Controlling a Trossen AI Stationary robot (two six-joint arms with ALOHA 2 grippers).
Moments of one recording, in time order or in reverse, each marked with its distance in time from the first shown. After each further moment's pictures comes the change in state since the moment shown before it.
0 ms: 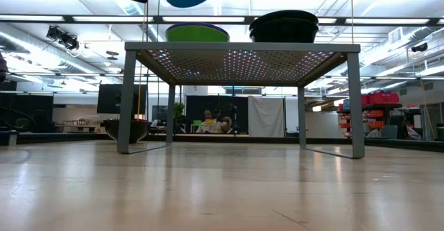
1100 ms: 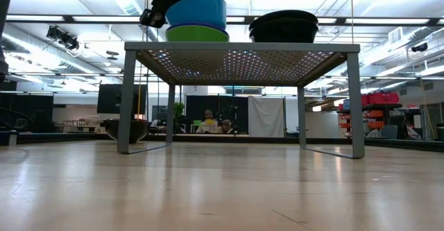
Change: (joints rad) left arm 0.101 0.153 0.001 0.009 -0.012 0.150; right arm 0.000 0.000 0.000 0.000 0.000 0.000
